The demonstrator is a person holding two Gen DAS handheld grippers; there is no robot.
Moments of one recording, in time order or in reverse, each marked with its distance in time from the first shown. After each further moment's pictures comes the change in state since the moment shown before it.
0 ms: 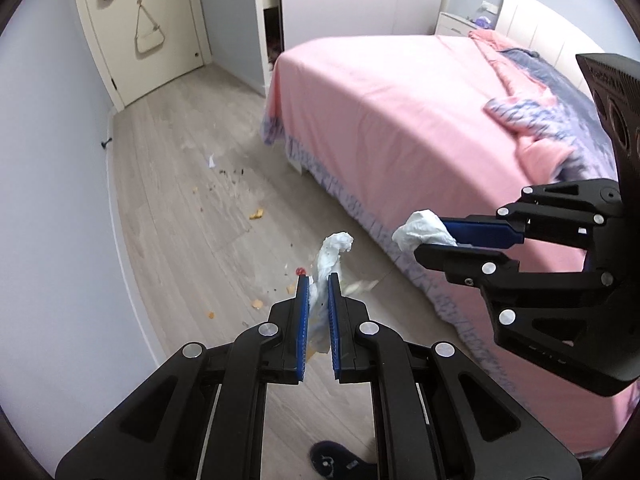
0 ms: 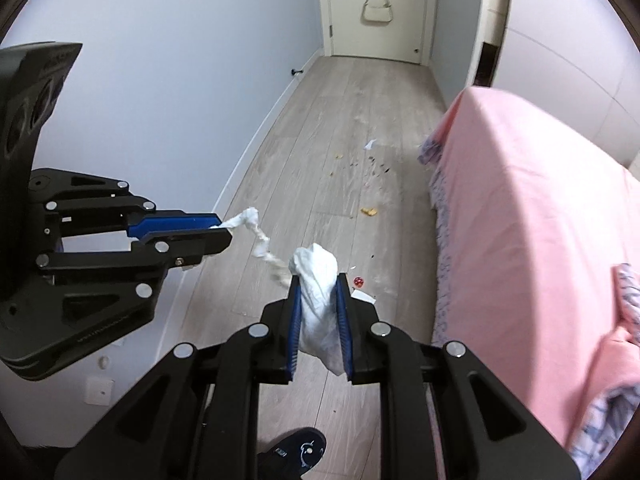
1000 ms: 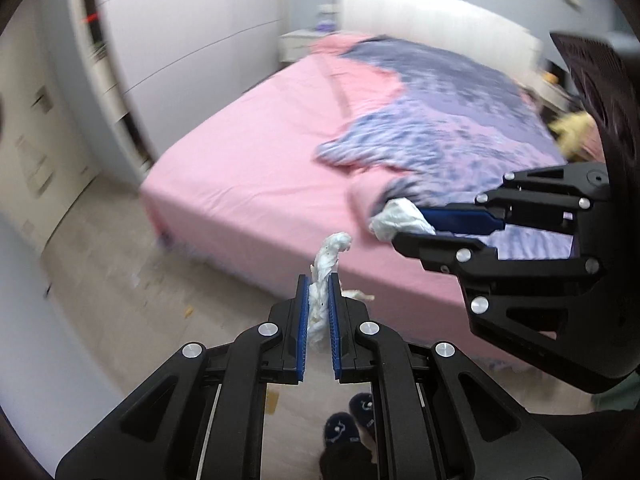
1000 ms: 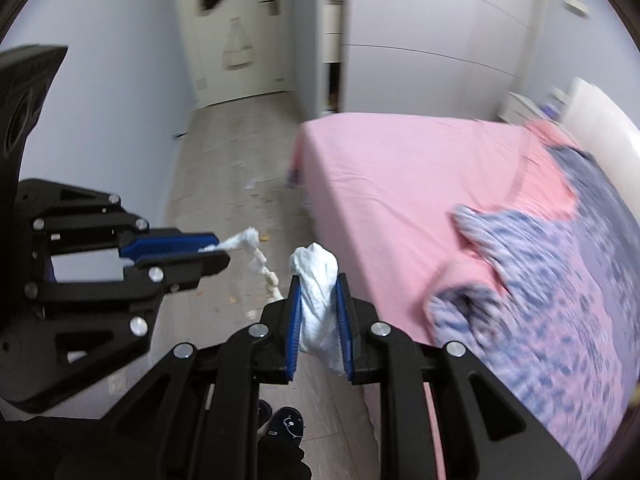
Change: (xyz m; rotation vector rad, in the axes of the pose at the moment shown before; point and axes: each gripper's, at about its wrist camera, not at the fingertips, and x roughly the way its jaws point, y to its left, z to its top) left arm -0.167 -0.171 0.094 0.472 -0.108 -0.304; right arm -0.248 -0.059 -0.025 0.363 -0.091 -0.361
